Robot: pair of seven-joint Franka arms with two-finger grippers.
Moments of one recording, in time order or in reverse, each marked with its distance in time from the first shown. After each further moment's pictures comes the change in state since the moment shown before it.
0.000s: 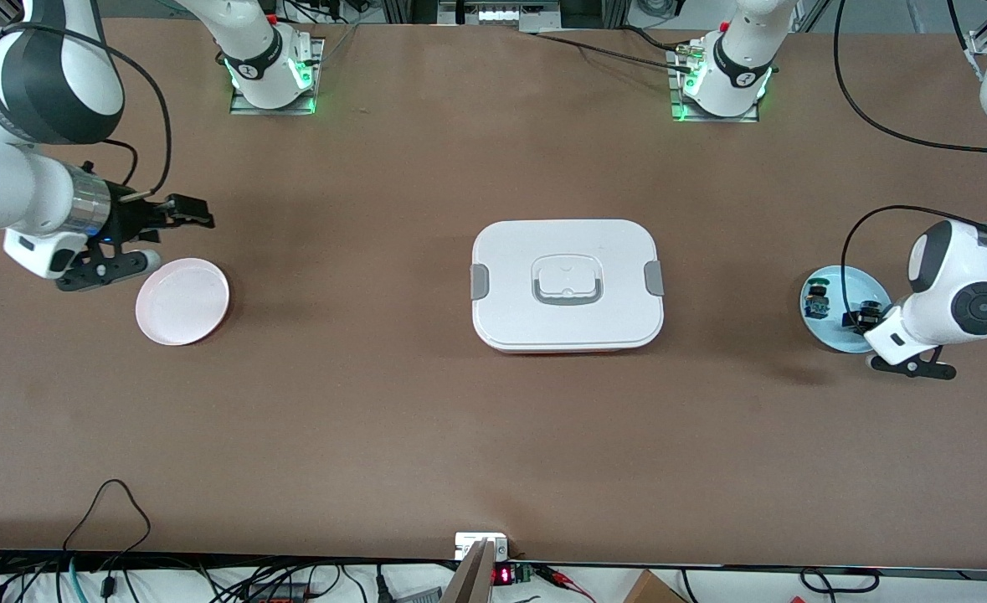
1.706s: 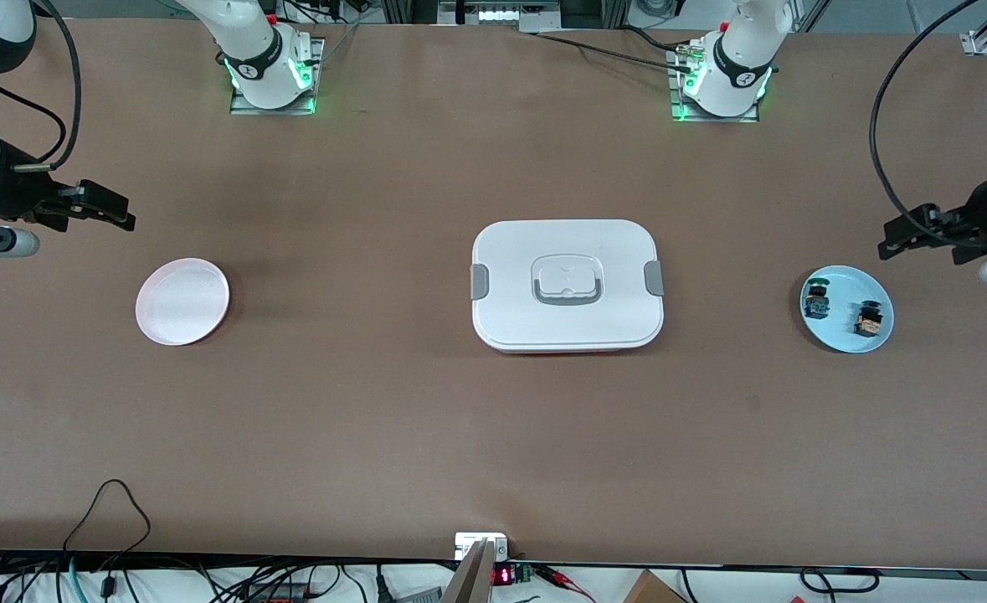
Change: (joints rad) left arm -0.440 -0.559 0.247 0.304 -0.748 -0.563 0.098; right arm -0.007 -0.074 -0.036 0.116 -0.034 0.001 0.140
